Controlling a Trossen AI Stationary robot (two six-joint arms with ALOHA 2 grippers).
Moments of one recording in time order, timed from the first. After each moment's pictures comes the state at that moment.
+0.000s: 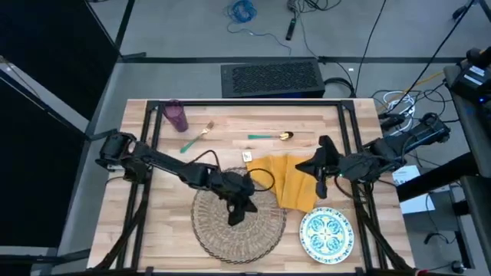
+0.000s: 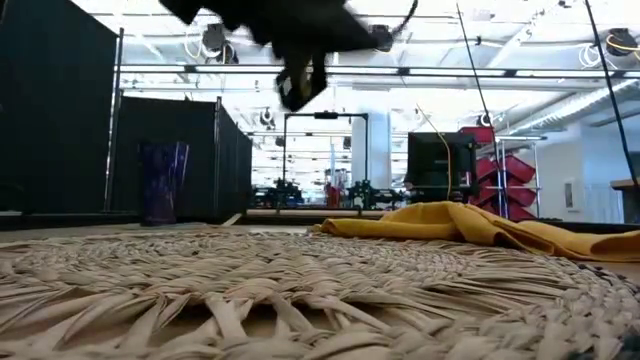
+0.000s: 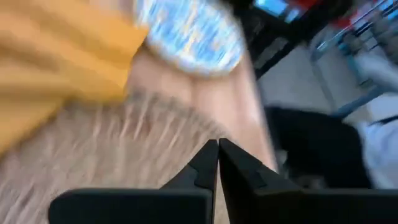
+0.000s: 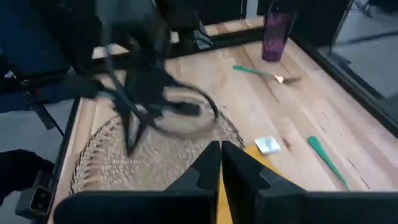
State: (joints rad) left arm -0.22 1.72 1.12 0.10 0.25 -0.45; right arm 0.46 0.98 1.07 -0.73 0.53 0.51
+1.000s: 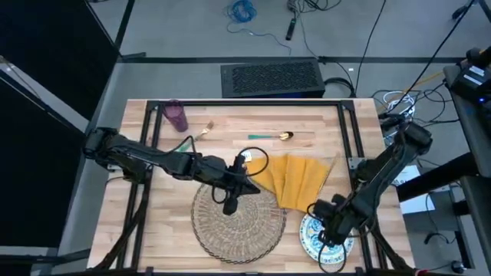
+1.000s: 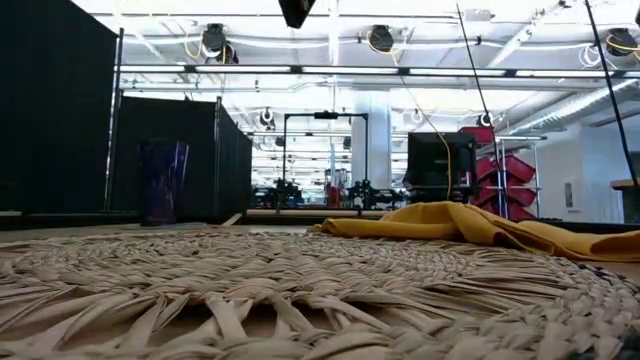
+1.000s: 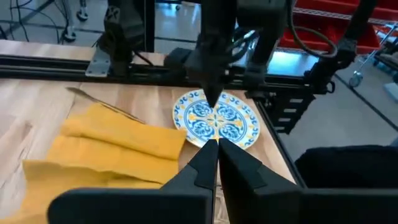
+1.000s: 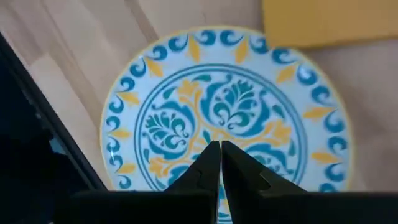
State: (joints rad) left arm -0.21 1.52 1.13 0.06 0.05 -0.17; right arm 0.85 1.43 0.89 -0.77 0.01 1.43
